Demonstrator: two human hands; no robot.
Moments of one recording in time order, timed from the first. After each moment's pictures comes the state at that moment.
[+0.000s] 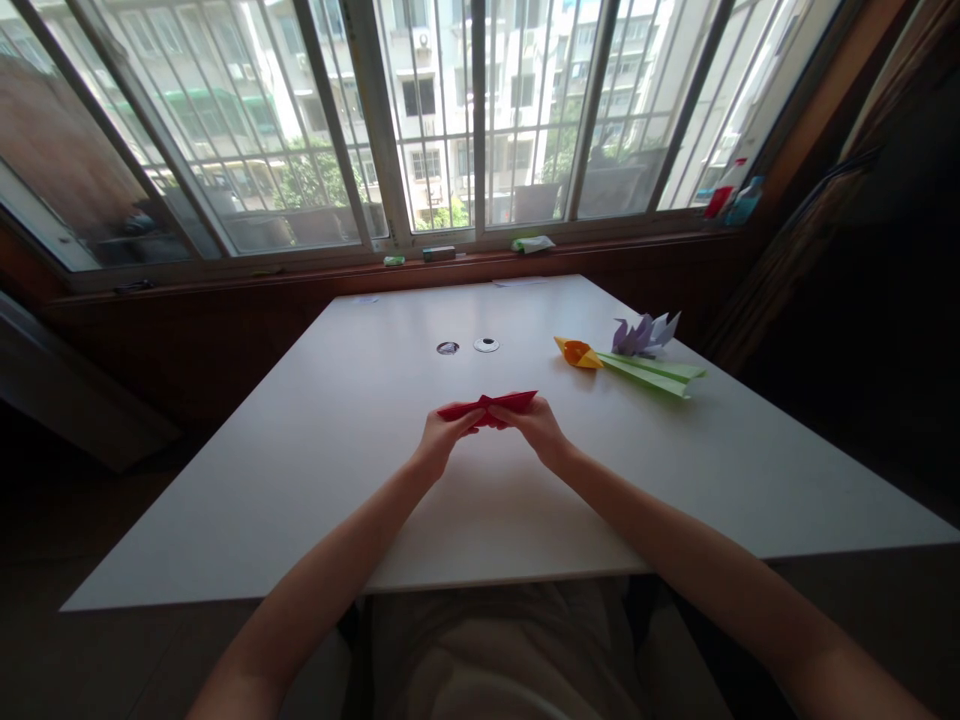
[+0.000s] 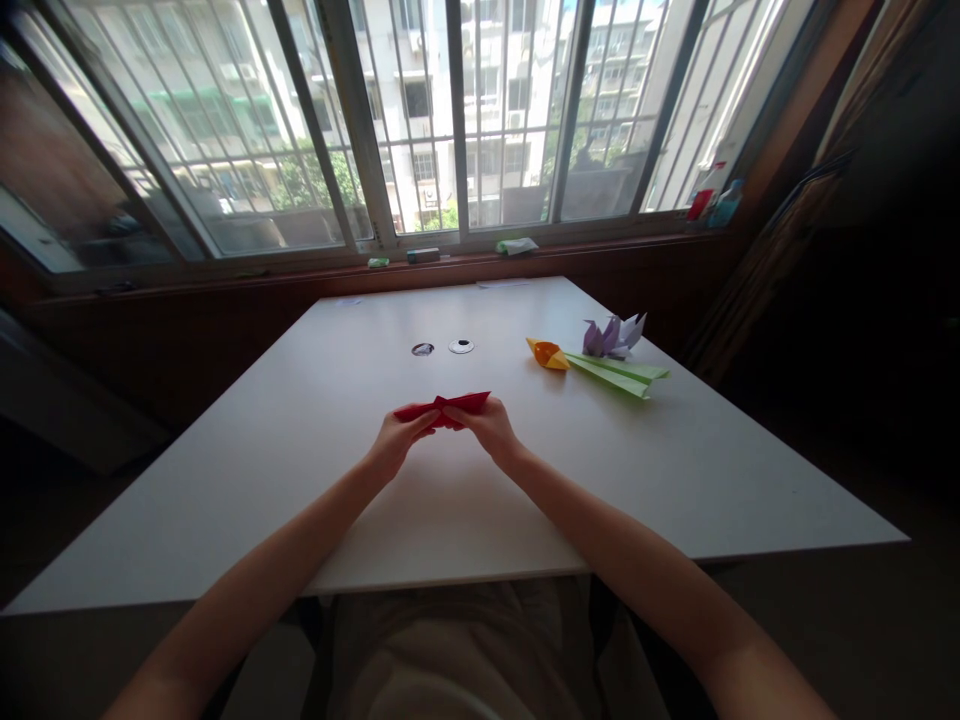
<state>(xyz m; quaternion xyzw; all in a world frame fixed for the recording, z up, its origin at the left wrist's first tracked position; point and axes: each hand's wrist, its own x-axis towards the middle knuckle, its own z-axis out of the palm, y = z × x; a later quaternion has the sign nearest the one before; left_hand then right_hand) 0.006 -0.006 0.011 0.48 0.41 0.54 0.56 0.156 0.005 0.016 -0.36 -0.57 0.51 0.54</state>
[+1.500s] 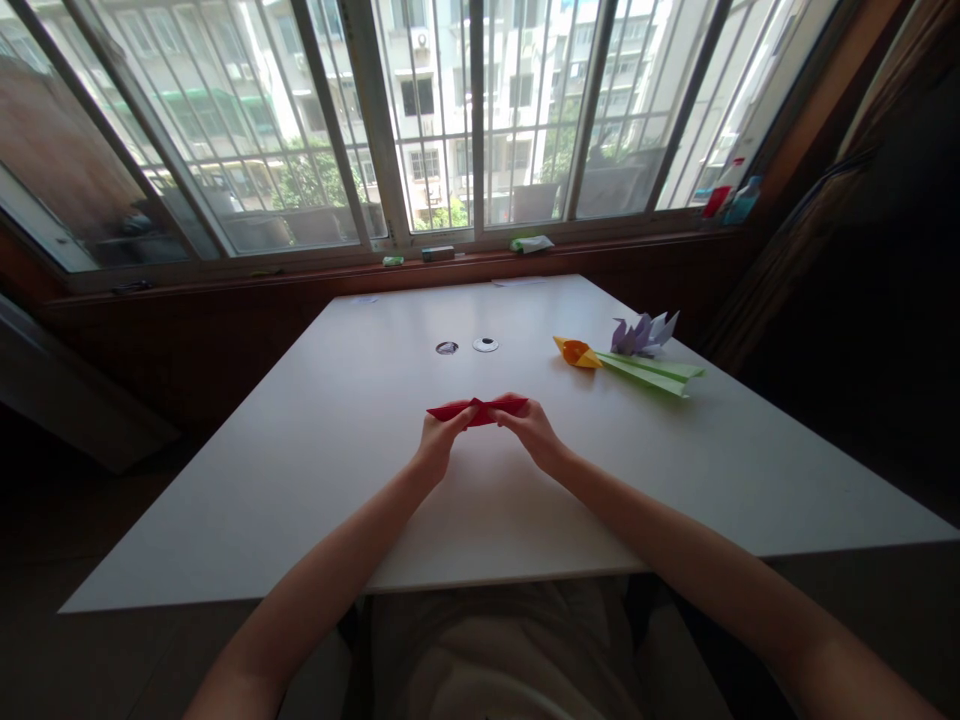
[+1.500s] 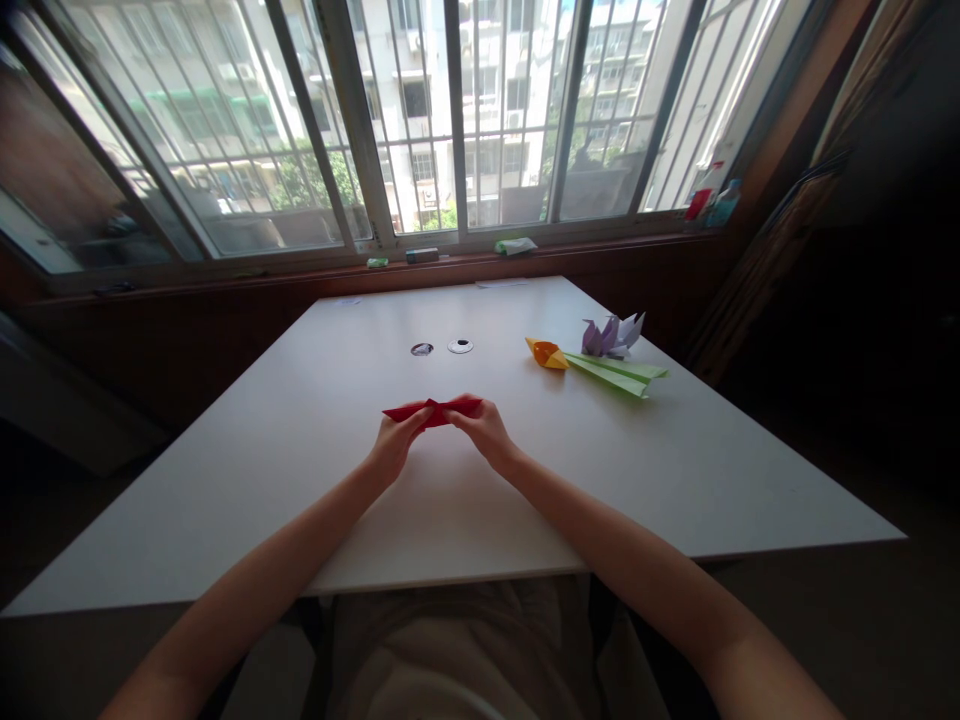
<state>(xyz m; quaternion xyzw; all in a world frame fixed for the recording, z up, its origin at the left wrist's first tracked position) 0.006 -0.004 0.001 0.45 0.42 0.59 0.53 0.152 0.004 0.013 -0.34 -0.58 0.51 0.54</state>
